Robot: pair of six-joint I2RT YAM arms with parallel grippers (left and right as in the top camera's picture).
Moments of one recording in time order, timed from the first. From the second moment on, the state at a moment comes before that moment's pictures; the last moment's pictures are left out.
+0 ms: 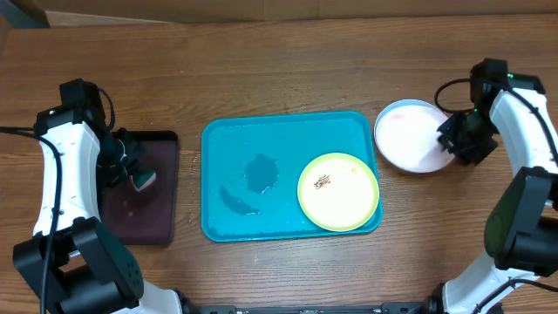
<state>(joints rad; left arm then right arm) 0.34 1.71 1.38 -1.16 -0.01 -0.49 -0.18 1.90 1.46 -1.19 -0.02 0.68</state>
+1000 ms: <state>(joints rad) 0.34 1.71 1.38 -1.17 -0.01 -0.49 0.35 1.90 1.28 -1.21 -0.11 0.68</state>
